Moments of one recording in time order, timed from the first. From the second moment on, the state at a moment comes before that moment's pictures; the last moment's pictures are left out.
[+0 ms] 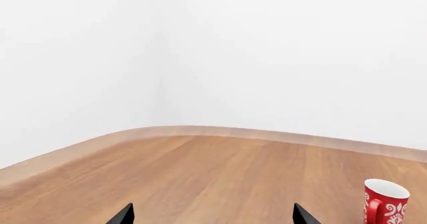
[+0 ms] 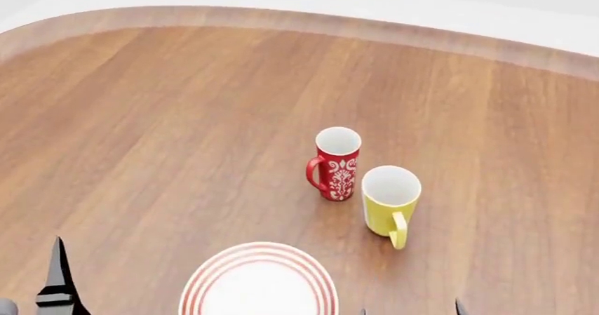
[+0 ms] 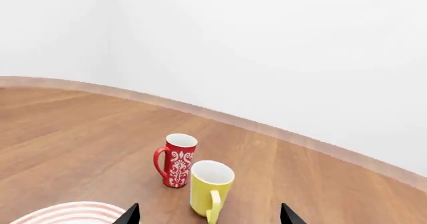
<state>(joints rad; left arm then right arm) 0.00 -0.23 0.02 0.31 -0.23 -0.12 -0.21 -0.17 0.31 -0.20 -0.49 0.05 0.20 0.25</state>
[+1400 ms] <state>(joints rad) 0.13 -0.33 -0.35 0.70 -0.58 -0.19 -0.35 -0.45 0.58 -0.35 -0.64 -0.09 0.14 0.11</state>
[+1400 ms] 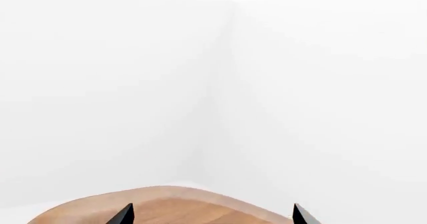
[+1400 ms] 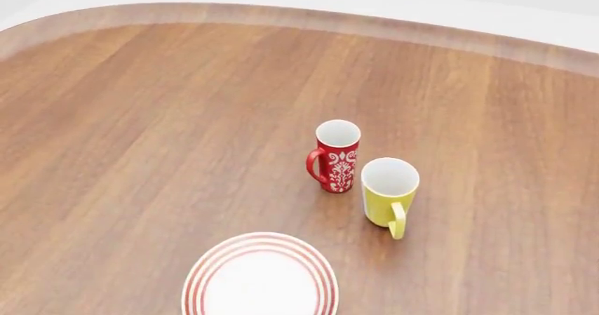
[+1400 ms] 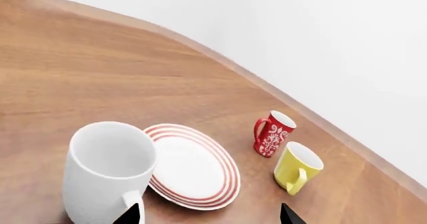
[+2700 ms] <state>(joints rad) 0.17 -0.33 -0.33 0.76 -0.56 -0.17 -0.39 -0.06 0.70 -0.38 -0.63 0.32 0.59 -0.22</state>
